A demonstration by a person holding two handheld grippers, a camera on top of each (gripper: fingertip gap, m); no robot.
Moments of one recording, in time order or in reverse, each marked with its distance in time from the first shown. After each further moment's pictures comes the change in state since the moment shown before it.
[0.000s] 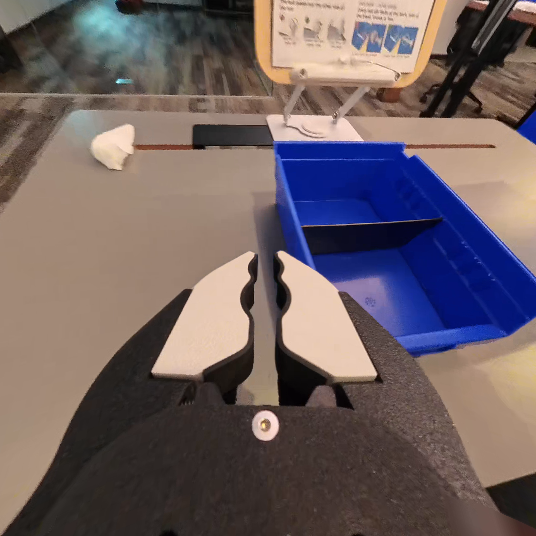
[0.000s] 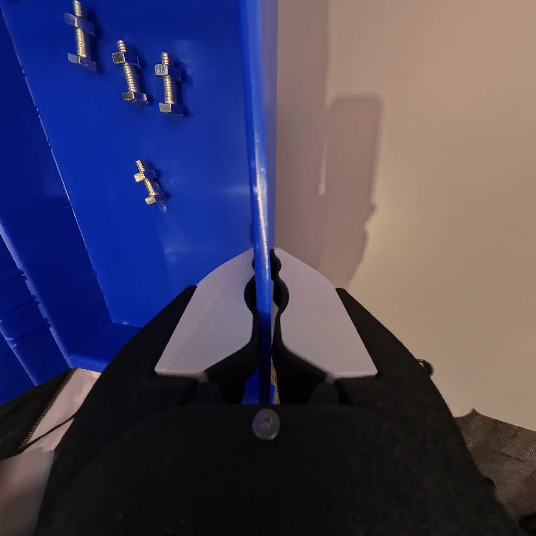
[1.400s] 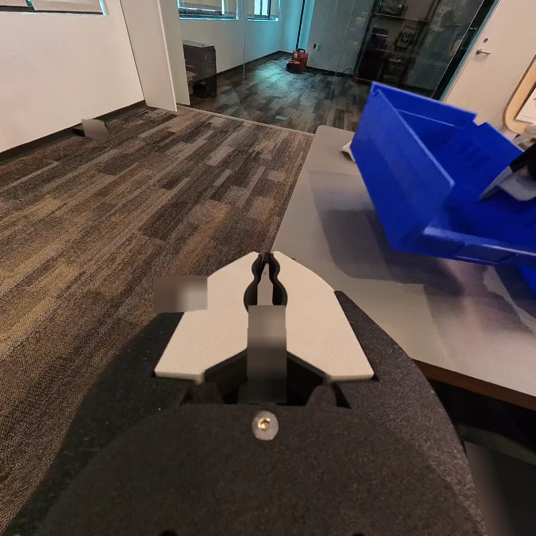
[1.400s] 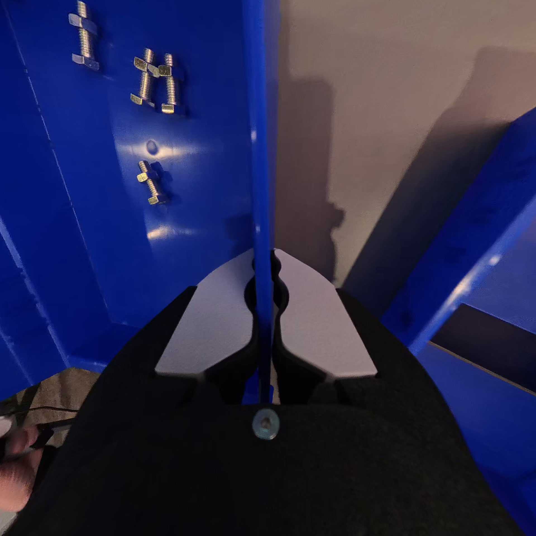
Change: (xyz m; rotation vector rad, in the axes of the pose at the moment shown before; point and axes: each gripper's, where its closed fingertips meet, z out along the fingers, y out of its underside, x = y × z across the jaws) left arm -0.294 0.083 -0.247 0.145 -0.400 -0.175; right arm -0.591 -0.054 0.270 -0.015 -0.080 -0.196
